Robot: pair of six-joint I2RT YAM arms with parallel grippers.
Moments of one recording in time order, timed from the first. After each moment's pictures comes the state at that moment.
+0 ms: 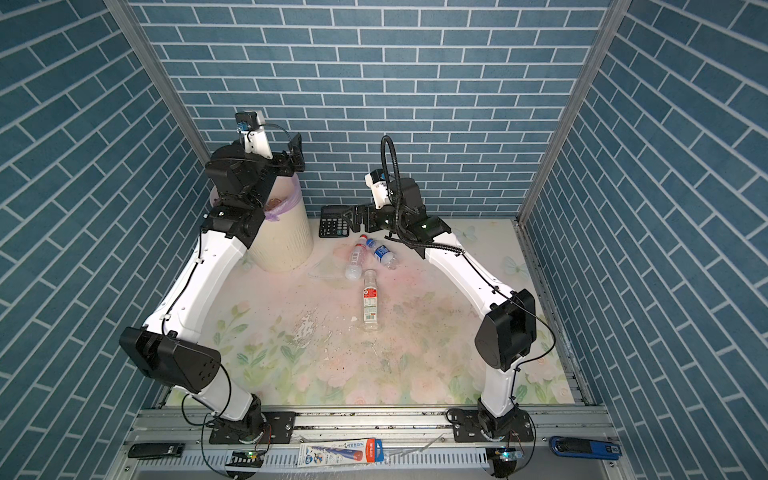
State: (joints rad) left arm -0.28 1.62 1.81 -0.02 -0.12 -0.02; right arm 0.63 1.83 1.81 -0.32 -0.35 0.34
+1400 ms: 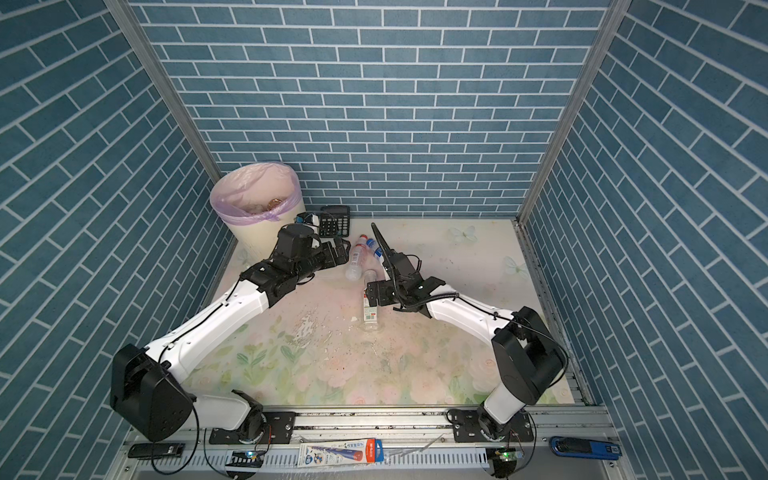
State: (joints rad) left arm -0.51 1.39 1.17 -0.31 -0.08 -0.59; right arm 0.80 1.62 1.10 -0.29 -0.06 0.45
